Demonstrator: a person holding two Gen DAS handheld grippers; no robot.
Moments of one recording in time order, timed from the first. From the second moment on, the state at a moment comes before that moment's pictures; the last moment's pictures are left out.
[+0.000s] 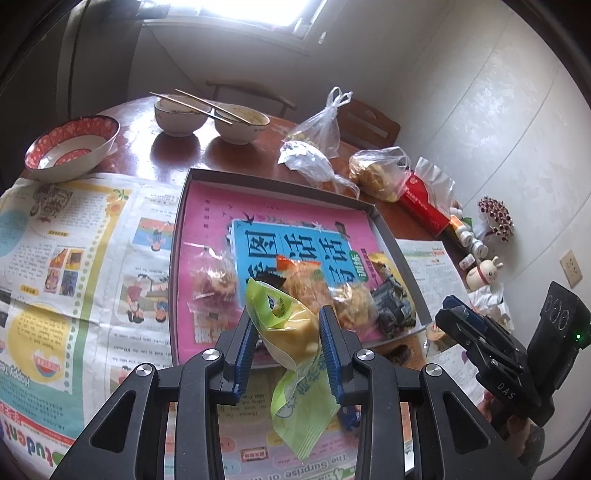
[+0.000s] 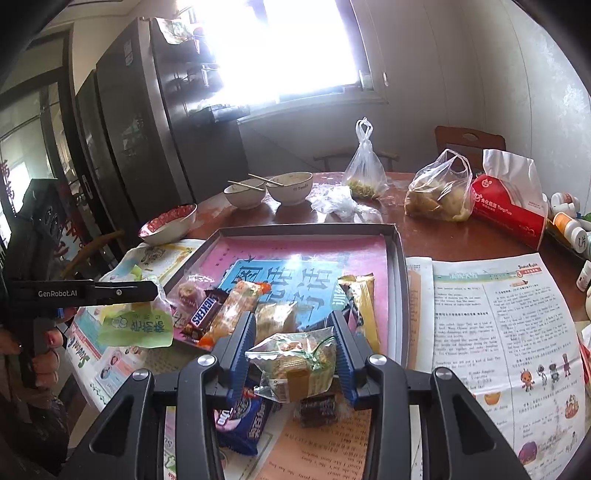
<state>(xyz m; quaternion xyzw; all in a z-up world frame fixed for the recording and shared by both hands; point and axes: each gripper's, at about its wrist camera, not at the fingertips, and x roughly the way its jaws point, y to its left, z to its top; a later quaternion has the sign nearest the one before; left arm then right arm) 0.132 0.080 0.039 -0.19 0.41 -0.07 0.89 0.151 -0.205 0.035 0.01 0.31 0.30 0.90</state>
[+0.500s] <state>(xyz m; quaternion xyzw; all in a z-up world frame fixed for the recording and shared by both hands) 0.160 0.085 0.031 -0.20 0.43 -0.07 0.88 0.178 -0.185 0.032 0.00 0.33 0.32 0.89</state>
